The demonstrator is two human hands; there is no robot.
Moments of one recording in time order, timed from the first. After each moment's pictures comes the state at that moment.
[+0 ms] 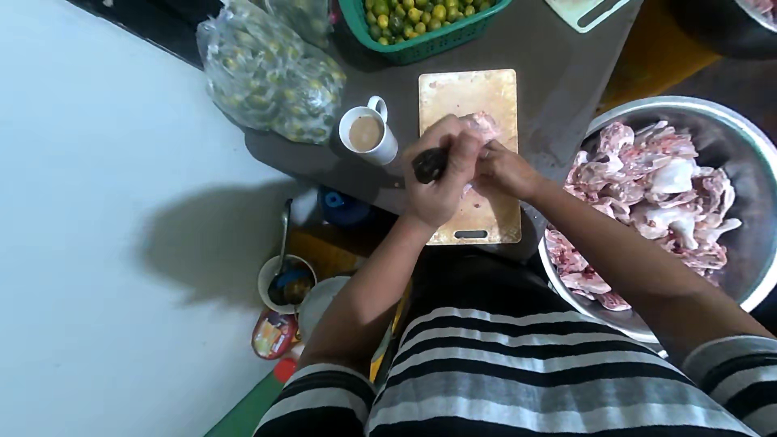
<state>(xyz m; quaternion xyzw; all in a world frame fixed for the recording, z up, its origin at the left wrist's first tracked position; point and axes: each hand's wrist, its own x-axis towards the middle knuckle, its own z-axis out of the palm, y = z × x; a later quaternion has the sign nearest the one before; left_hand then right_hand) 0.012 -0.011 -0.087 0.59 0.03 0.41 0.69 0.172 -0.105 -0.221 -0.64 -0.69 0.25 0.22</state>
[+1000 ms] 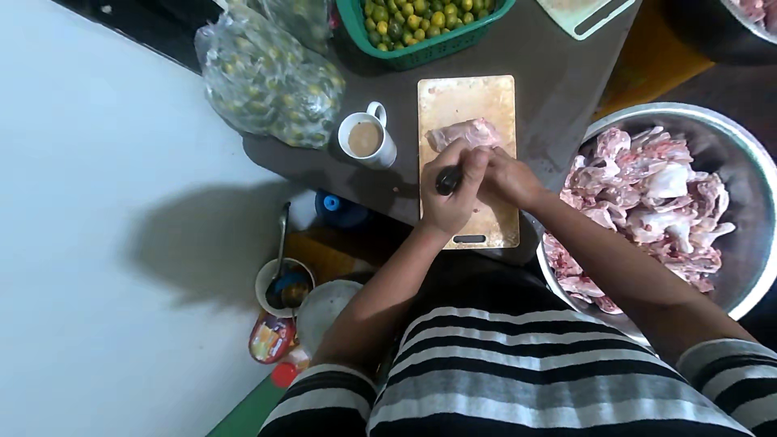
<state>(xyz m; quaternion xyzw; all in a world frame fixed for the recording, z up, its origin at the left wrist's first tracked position) 0.018 -0.028 -0.114 0.61 0.12 0.43 0.66 0.168 -0.115 -0.216 -0.68 -0.67 0.19 0.23</state>
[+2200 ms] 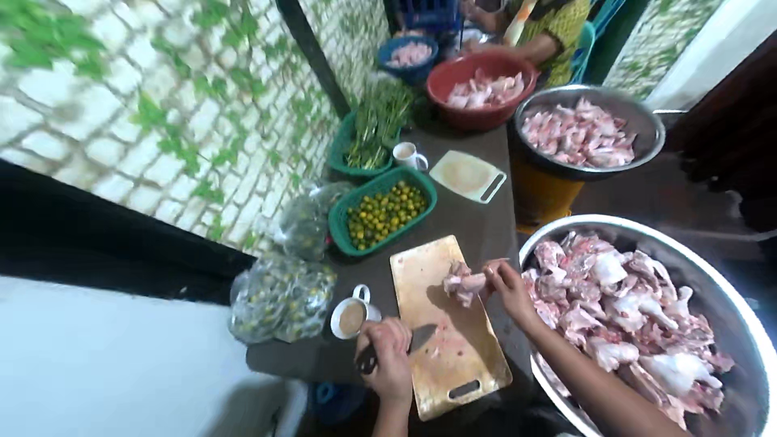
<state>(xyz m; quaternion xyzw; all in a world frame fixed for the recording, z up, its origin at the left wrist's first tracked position) 0.014 -0.012 -0.086 0.54 0.13 0.53 0.64 0.187 -0.153 -0.156 -0.70 -0.22 0.22 0.64</state>
